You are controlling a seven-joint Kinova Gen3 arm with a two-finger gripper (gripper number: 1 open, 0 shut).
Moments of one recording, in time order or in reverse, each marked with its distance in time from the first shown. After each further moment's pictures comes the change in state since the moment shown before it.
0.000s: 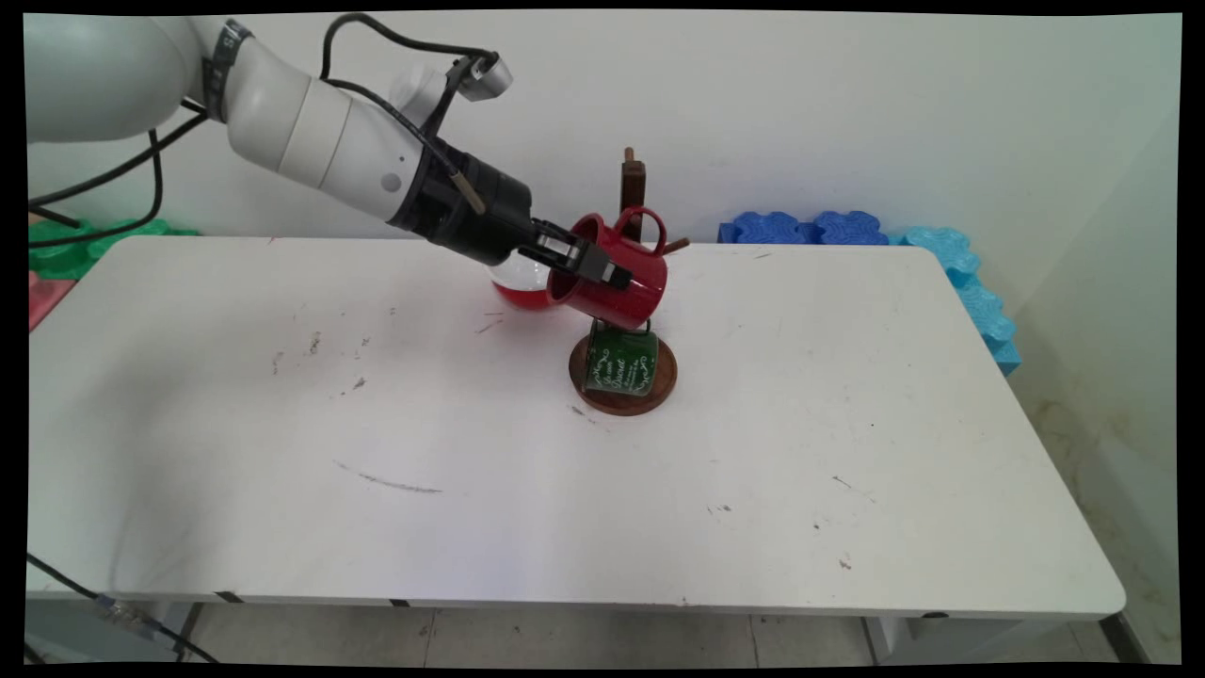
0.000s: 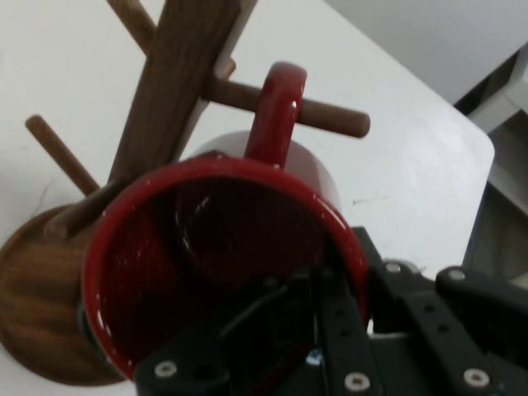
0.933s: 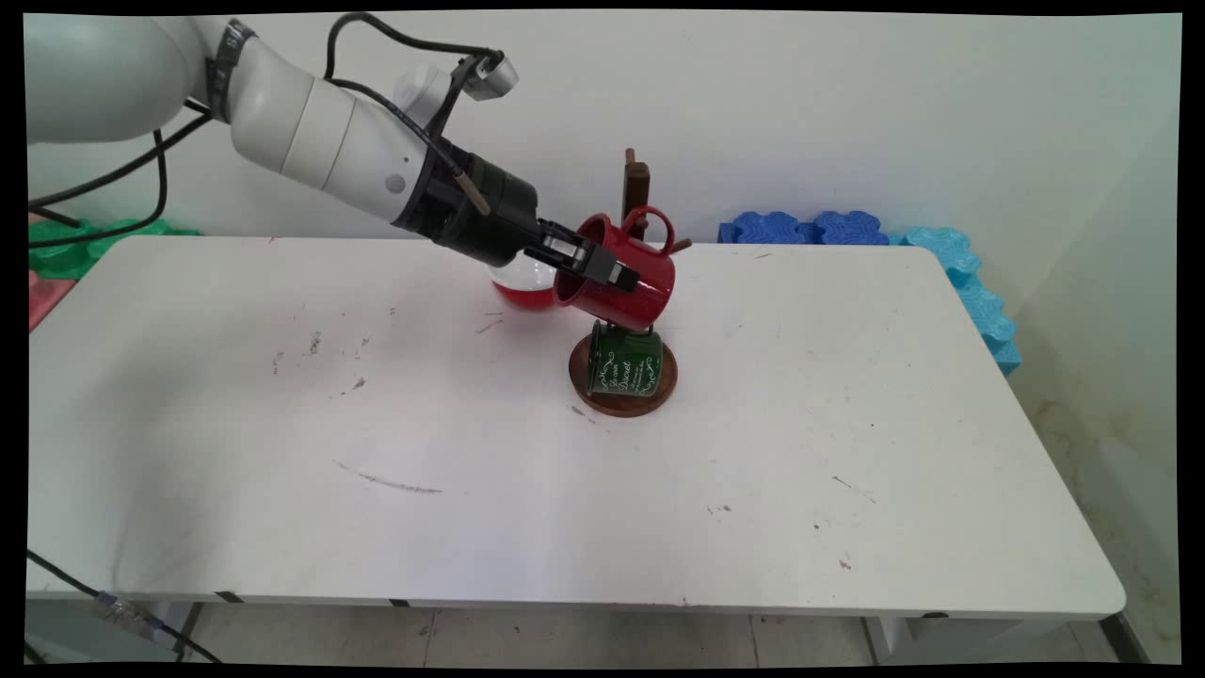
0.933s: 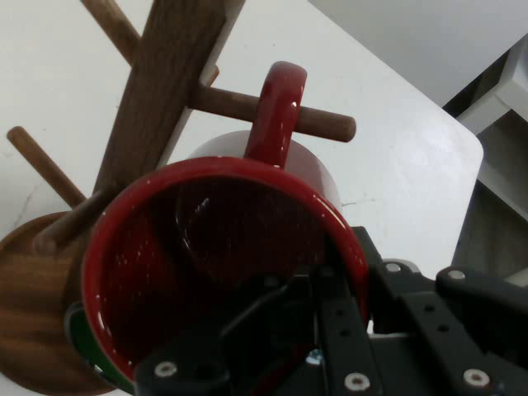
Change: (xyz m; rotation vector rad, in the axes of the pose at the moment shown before) arm 0.001 0.007 0.001 -0.014 0.004 0.010
